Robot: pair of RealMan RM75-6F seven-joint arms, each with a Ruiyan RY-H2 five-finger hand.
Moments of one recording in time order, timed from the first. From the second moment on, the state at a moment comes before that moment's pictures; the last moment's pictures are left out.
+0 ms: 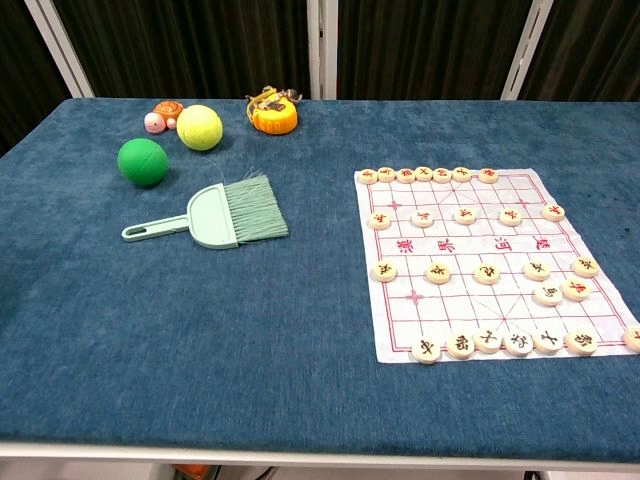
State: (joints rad) left arm -0.02 -1.05 0.00 -1.71 1.63 1.58 0.16; right arm -0.07 -1.19 0.06 -1.56 -1.51 1.63 -0.07
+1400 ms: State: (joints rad) left arm 0.02 -1.05 0.03 -1.68 1.65 1.63 0.13; right arm 0.20 -1.54 -0.03 -1.70 -1.71 1.17 -0.61
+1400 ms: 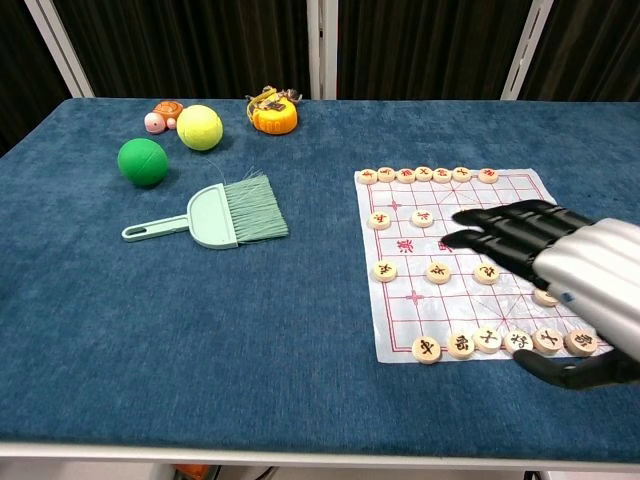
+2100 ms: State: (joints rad) left arm 0.04 -1.05 0.03 -1.66 1.66 1.65 0.09; right arm 0.27 -1.71 -0.01 -1.58 -1.60 1.10 -0.71
